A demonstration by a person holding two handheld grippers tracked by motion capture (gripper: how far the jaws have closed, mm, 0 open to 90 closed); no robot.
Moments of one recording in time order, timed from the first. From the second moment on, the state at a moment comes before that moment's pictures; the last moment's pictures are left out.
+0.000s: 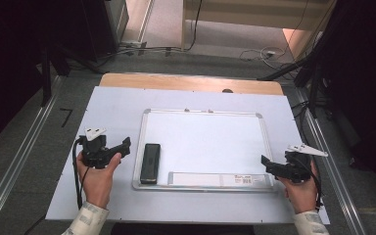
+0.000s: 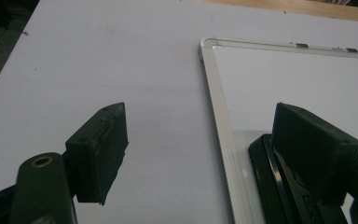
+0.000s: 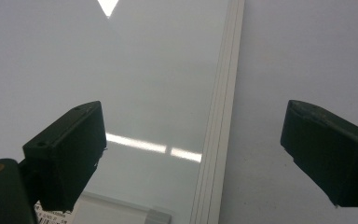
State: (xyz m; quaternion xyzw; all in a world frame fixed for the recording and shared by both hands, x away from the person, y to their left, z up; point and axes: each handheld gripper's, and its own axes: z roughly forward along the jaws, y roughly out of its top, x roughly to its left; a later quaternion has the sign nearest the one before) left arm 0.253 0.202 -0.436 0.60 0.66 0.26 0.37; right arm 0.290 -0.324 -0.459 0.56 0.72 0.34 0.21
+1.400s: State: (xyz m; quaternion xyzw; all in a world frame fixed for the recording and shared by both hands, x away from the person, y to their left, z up) left arm 0.225 0.263 -0.483 0.58 0.69 0.25 0.34; right arm 0.275 -0.359 -0.458 0.58 0.70 0.34 0.24
